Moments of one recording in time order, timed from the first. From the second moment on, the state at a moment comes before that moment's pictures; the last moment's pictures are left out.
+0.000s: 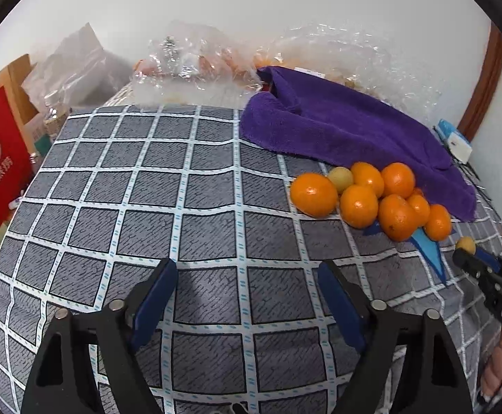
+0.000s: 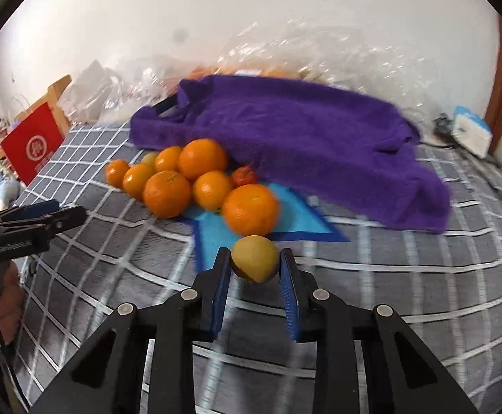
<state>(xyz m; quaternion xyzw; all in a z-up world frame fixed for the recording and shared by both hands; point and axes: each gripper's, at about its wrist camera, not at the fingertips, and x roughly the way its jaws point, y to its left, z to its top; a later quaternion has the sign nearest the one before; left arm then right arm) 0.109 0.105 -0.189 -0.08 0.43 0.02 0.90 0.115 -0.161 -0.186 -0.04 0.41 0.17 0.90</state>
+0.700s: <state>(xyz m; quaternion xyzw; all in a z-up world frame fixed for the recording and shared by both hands) 0.172 0.087 -0.184 -0.03 0.43 -0.03 0.90 0.151 -0.225 -0.200 0.01 0.42 0.12 0.90</state>
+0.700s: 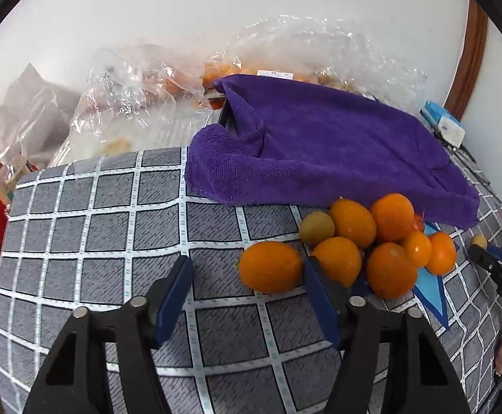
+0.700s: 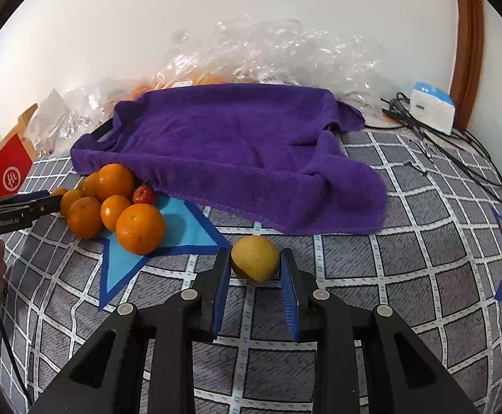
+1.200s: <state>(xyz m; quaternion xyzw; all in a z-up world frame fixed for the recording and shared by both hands) 0.165 0.106 -0.186 -0.09 0.40 -0.01 0.91 0.151 -0.225 -0.202 0.01 0.42 0.12 0.90</state>
